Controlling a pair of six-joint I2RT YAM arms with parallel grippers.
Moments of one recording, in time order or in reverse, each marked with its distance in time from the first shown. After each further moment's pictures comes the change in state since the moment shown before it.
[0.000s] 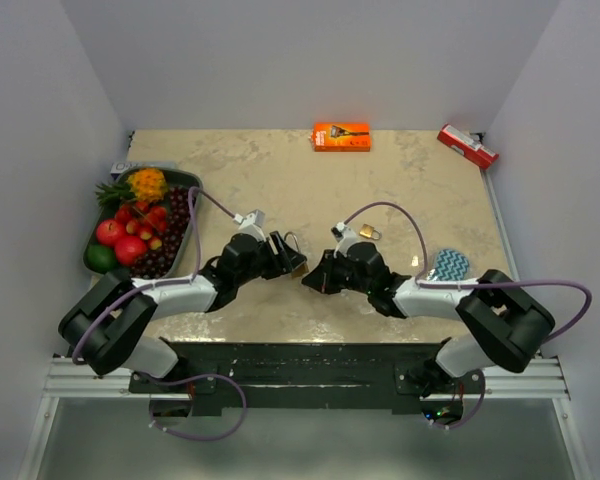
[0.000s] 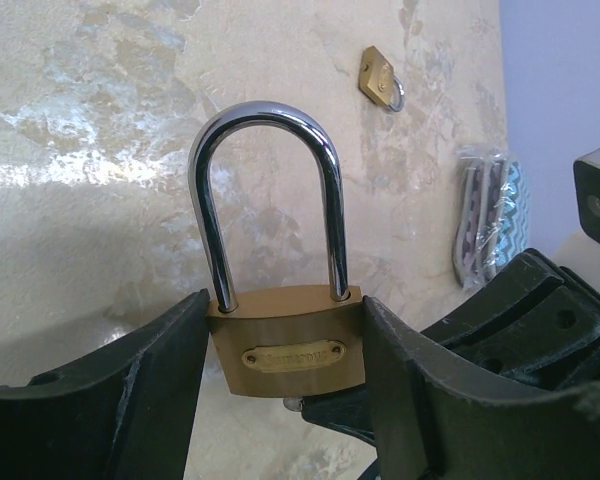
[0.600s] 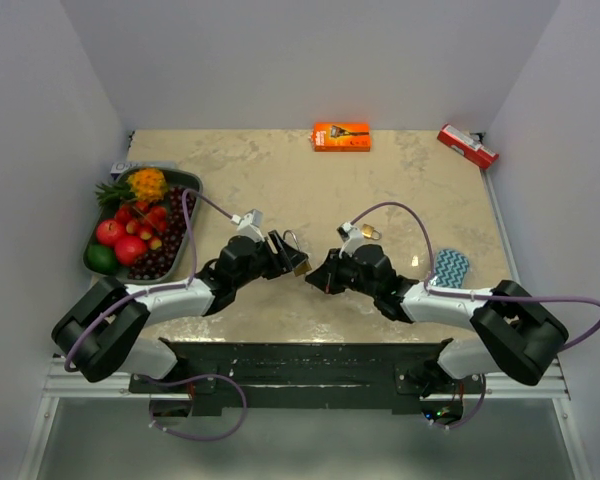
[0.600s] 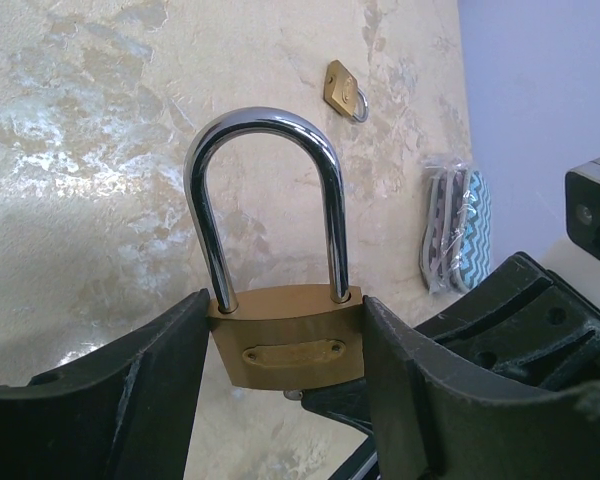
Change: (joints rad) left arm -0.023 -0.058 -0.022 0.030 -0.025 -0.051; right arm 0.003 -0.106 -0.045 -0.006 0.042 -0.026
